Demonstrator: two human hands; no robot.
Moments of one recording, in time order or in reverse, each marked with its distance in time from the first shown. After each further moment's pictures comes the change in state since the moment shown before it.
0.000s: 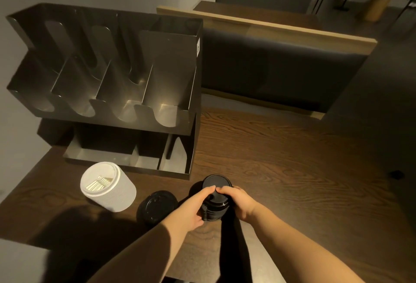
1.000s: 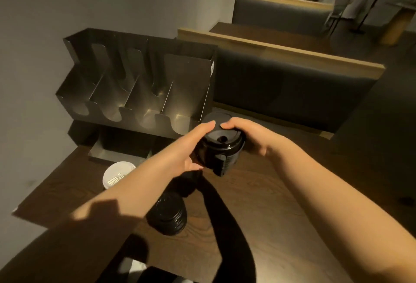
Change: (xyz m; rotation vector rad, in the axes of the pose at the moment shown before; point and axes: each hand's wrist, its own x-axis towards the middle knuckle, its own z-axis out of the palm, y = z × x) left_hand -0.153 0.111 0.027 0.268 -0.057 0.474; right_hand -0.141 -0.185 0.040 -0.468 -0.397 -0.420
